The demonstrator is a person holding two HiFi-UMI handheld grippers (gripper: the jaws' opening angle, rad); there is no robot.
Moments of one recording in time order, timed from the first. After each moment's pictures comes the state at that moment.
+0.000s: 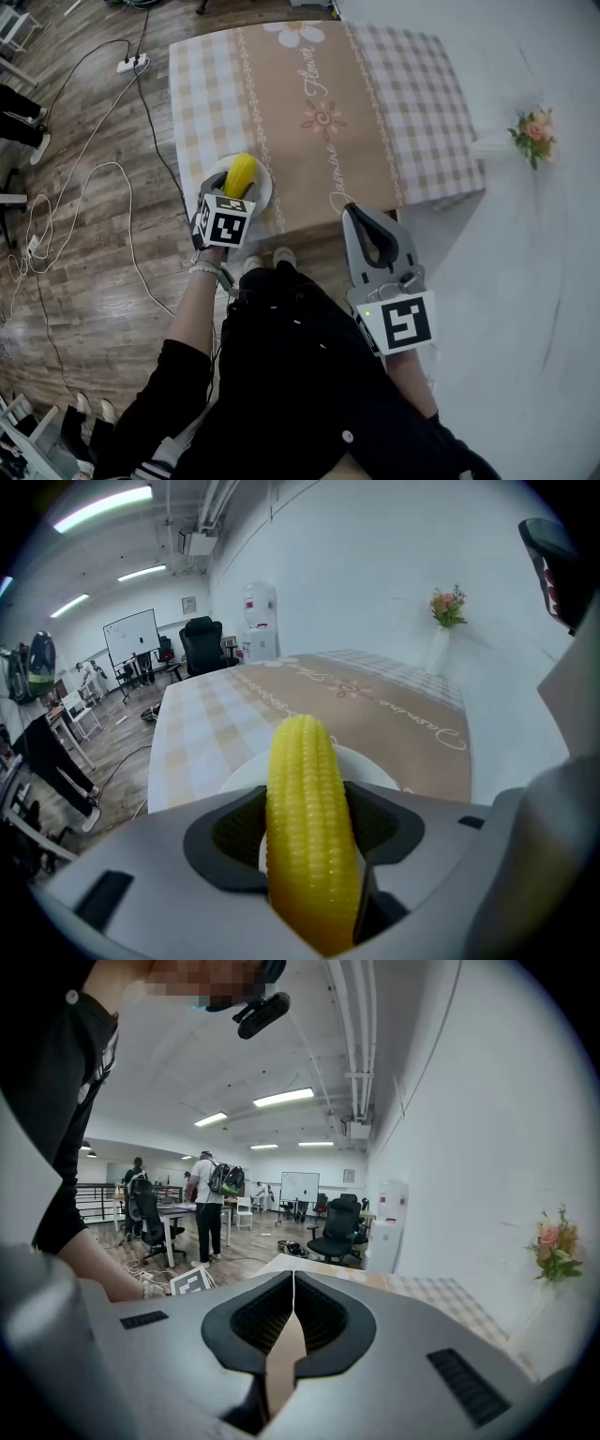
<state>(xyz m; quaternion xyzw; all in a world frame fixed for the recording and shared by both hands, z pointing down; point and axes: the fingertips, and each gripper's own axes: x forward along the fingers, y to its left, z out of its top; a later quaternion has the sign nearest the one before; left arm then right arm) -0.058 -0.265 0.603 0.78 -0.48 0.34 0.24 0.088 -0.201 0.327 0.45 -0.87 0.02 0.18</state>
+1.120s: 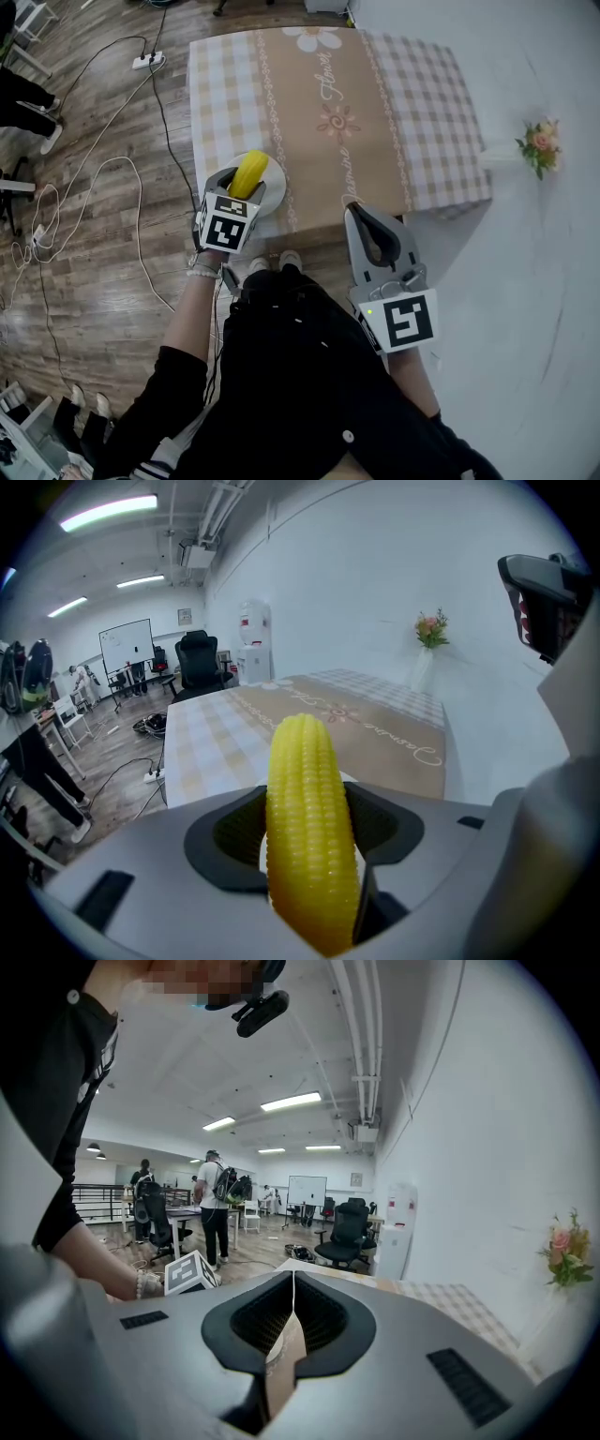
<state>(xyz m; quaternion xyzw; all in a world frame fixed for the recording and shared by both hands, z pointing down) -0.067 -0.255 0.558 0.81 -0.46 0.30 0.22 0.068 -0.193 0.322 0.44 -0.88 0.01 0.17</state>
